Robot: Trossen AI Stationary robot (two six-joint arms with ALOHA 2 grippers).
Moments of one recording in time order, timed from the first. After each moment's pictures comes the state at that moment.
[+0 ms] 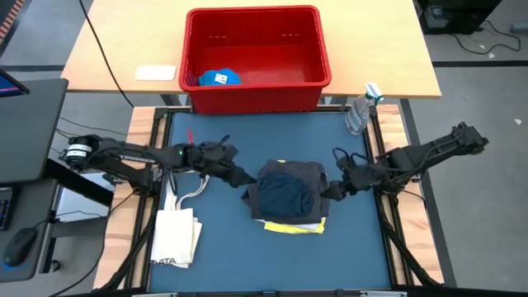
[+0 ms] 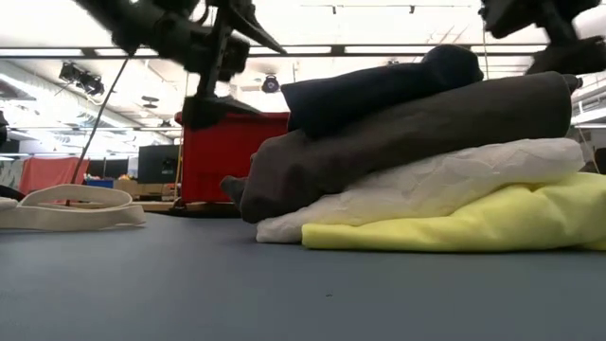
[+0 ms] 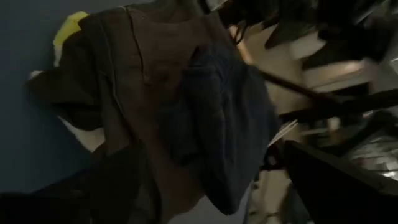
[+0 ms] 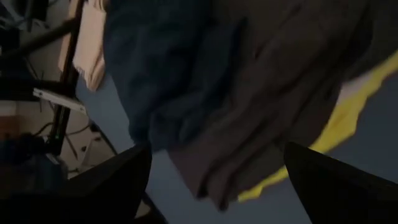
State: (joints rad) left arm 0.06 1.27 0.73 0.11 0.15 -1.02; right arm 0.34 0.92 0.83 -0.75 0.14 1.40
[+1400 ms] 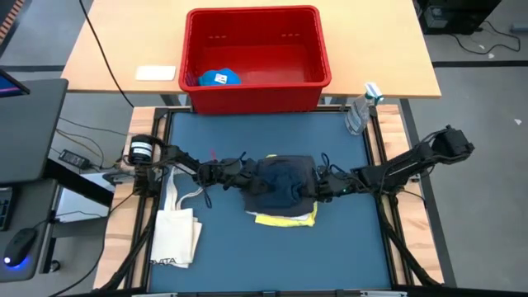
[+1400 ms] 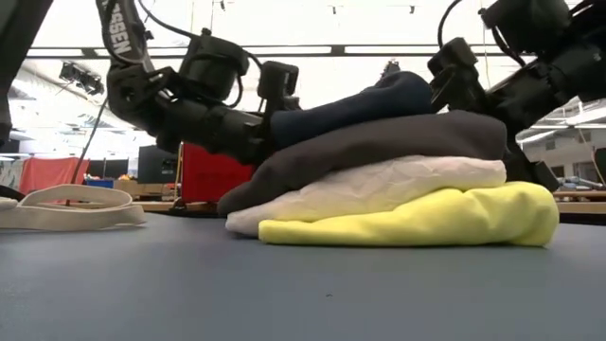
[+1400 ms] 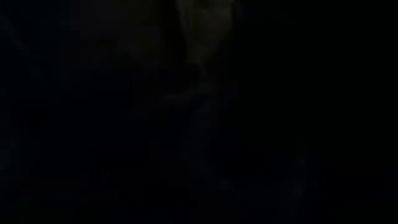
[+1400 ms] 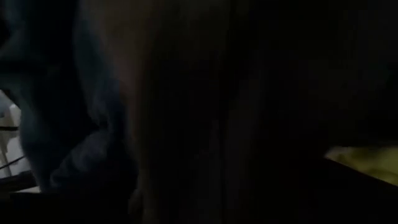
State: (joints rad) left arm 0.04 1.89 0.67 0.97 0.17 -1.12; right arm 0.18 1.32 0.34 0.42 0.15 1.64
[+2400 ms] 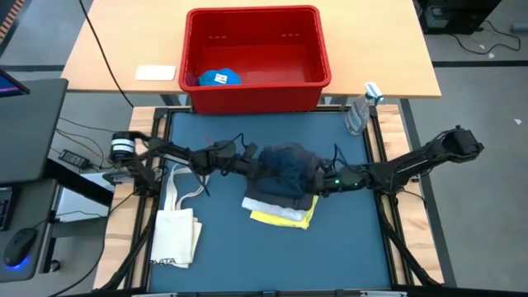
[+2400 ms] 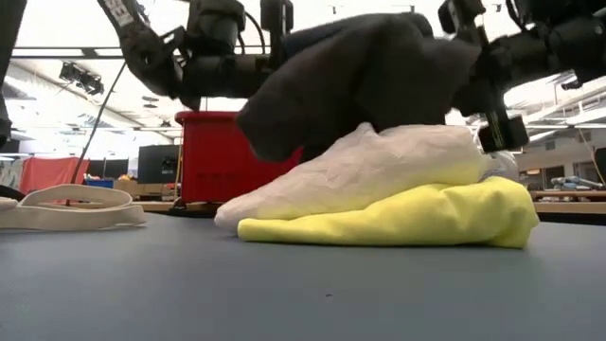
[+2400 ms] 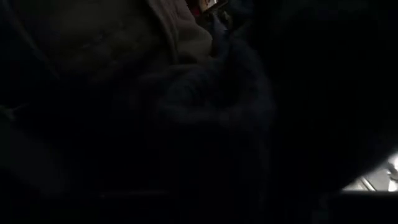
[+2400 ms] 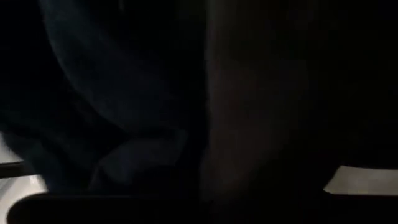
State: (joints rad) left arm 0.12 1.70 0.76 0.90 0.32 -1.14; right arm 0.18 1.14 0.34 0.52 0.17 1.57
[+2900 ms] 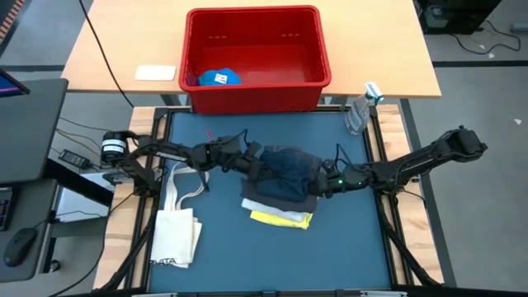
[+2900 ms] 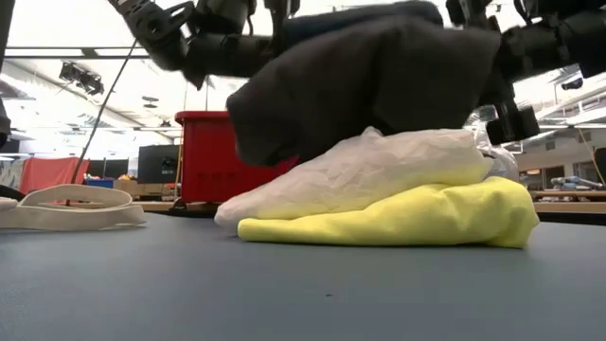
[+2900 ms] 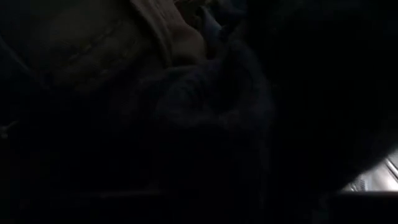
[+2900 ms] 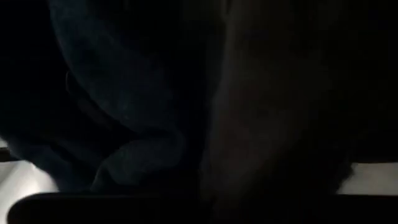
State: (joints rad) left arm 0.13 1.62 0.86 0.62 0.36 -1.05; right arm 0.19 1.06 0.34 0.45 0.12 1.56
